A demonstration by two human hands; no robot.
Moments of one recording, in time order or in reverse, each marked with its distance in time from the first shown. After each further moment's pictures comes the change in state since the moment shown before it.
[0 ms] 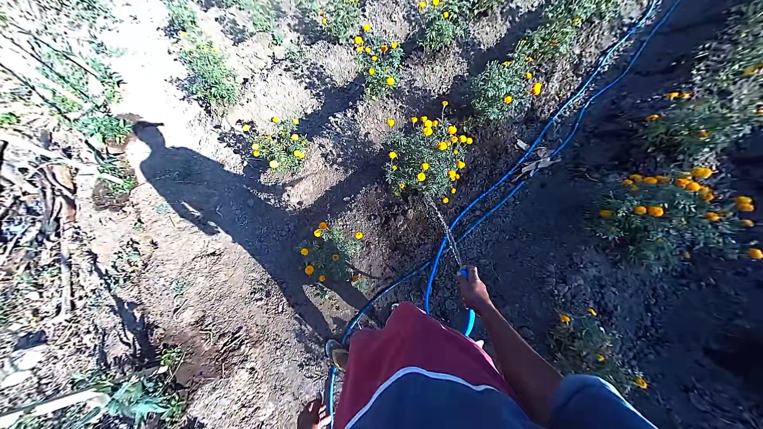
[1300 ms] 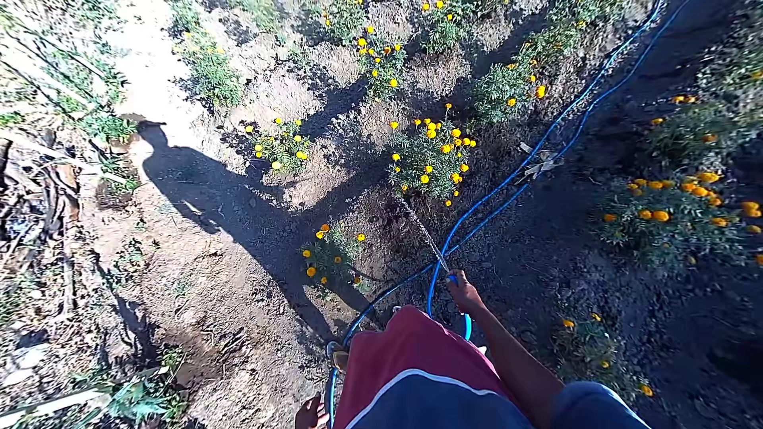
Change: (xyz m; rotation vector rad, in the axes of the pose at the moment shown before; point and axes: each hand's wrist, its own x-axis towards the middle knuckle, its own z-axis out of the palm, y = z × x) left_hand -0.005 0.024 -0.006 0.042 -0.016 -0.005; right_hand -0.005 -0.012 0.015 -0.099 -0.153 -0.104
